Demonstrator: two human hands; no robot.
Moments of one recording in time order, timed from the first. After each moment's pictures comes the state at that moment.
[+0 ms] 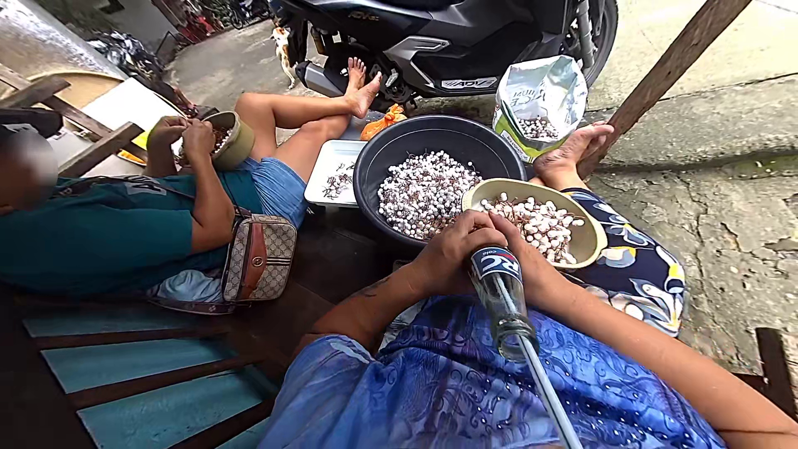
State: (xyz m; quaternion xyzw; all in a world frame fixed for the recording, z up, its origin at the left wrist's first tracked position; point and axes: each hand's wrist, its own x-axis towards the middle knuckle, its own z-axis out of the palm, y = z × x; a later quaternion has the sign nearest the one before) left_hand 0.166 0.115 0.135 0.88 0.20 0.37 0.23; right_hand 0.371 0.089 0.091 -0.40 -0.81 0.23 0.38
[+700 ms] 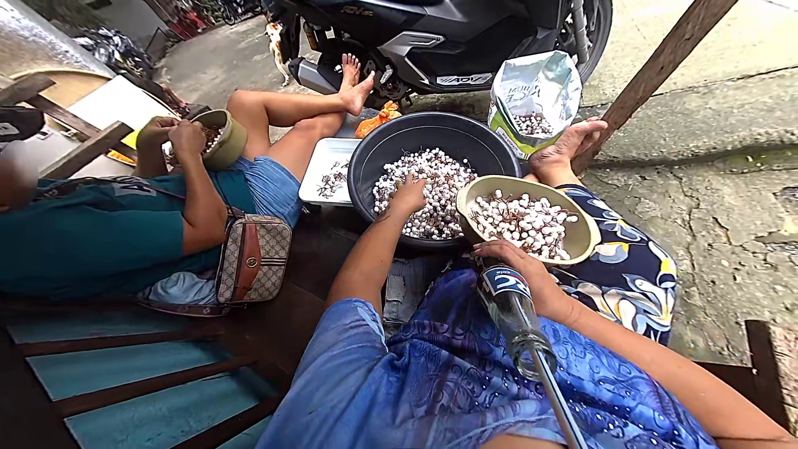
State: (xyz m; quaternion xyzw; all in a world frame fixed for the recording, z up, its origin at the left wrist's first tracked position) left_hand 0.135 0.298 0.049 0.74 0.64 -0.02 0.20; right_hand 0.380 0.075 0.072 -0.35 -0.82 0.21 0.41
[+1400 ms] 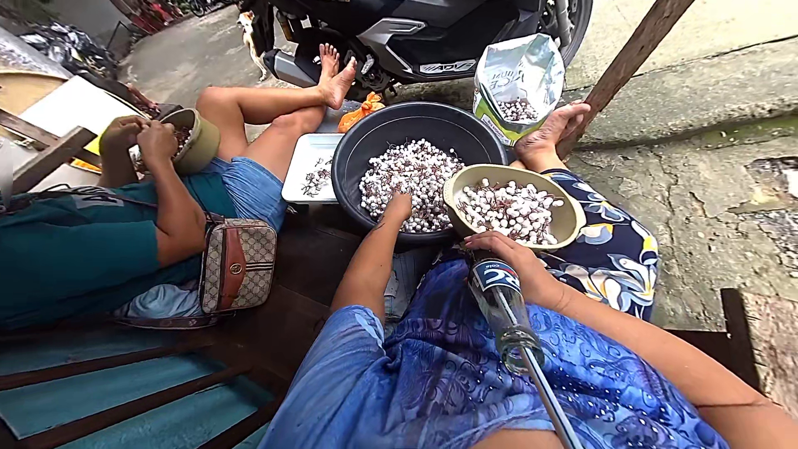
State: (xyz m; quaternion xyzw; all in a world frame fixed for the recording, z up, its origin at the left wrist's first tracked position) left_hand 0.132 0.293 -0.019 0.74 0.63 -0.09 0.22; right_hand 0.384 0.072 0.069 -0.36 -0.82 0.21 0.40
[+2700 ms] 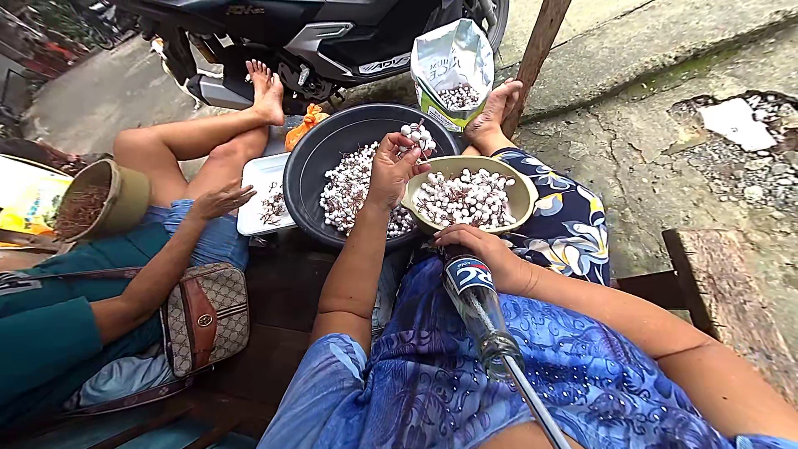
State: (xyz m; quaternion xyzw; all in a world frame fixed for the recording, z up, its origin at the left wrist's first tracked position) left_hand 0.232 0.239 0.119 0.54 0.24 0.50 0.63; right_hand 0.392 0.067 0.063 -0.36 -0.79 0.23 0.44
